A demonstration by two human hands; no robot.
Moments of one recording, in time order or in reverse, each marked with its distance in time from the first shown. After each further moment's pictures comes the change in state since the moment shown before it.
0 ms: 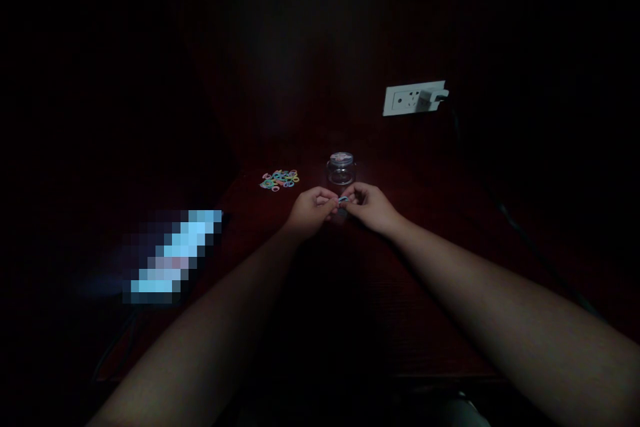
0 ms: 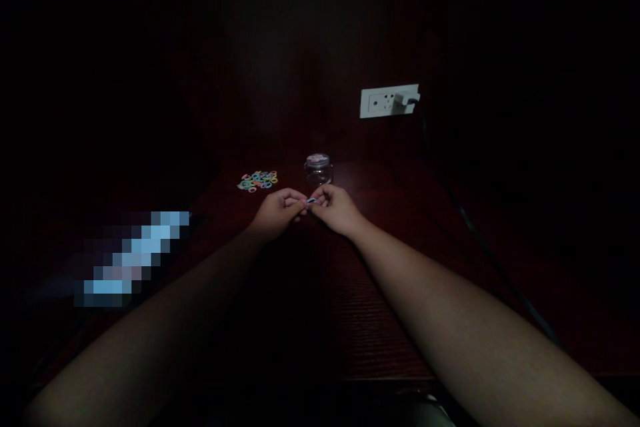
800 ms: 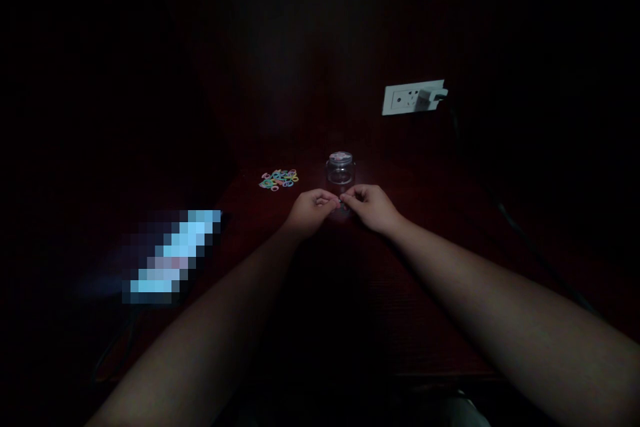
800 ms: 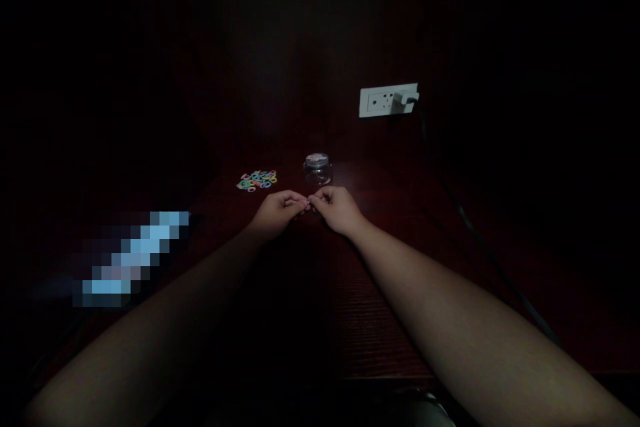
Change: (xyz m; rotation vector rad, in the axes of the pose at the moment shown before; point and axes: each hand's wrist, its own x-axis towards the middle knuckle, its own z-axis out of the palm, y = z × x) left_hand 0.001 0.000 -0.001 0.054 -0.009 0.038; right_hand -0.002 -0.004 -0.003 -0.187 0.027 -0.035
